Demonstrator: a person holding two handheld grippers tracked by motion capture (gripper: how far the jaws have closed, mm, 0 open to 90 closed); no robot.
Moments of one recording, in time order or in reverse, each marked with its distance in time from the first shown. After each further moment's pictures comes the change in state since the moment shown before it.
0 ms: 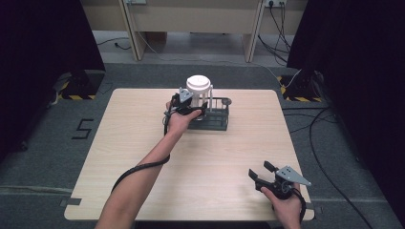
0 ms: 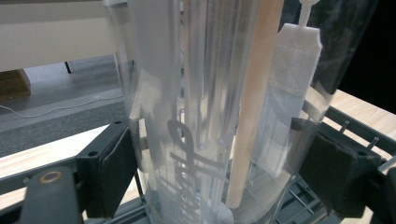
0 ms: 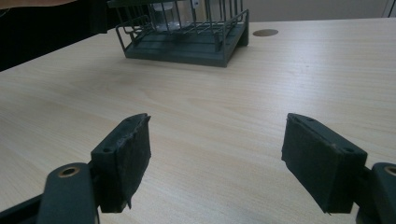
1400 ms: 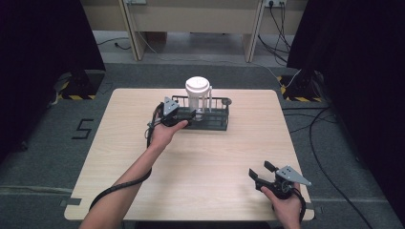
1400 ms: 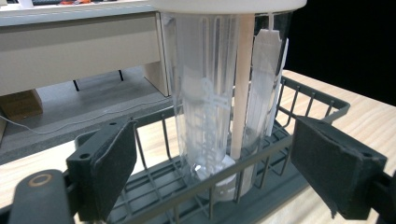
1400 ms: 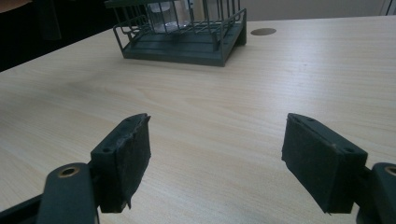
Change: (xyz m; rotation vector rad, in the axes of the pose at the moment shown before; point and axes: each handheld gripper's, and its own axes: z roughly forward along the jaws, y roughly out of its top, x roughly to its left) left arm 0.011 -0.015 -0.068 -0.059 -0.005 0.062; right arm -0.001 0.000 0.000 0.001 -0.007 0.006
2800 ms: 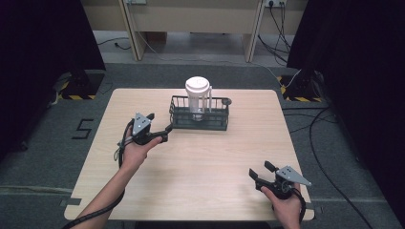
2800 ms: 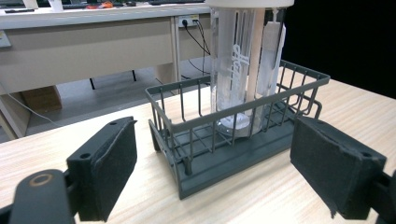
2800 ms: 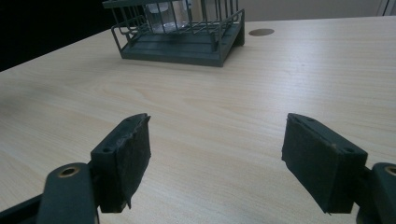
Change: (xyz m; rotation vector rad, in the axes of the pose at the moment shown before) left arm 0.023 -0.025 -0.094 -0.028 0.035 -0.014; right arm 0.000 0.000 0.000 -0.002 -0.008 0.001
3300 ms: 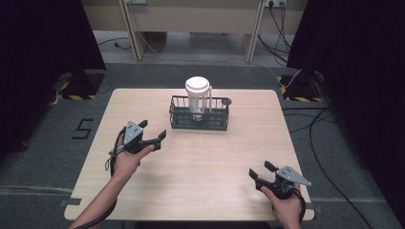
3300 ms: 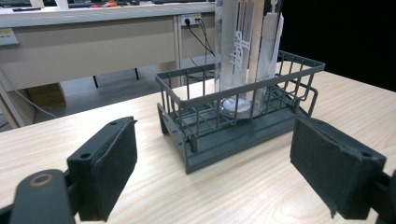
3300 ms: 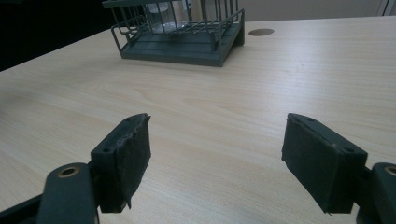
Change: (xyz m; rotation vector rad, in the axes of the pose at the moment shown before) left arm 0.005 -0.014 -0.029 -0.001 0.009 -0.005; right arm 0.000 0.000 0.000 0.000 -0.001 0.000
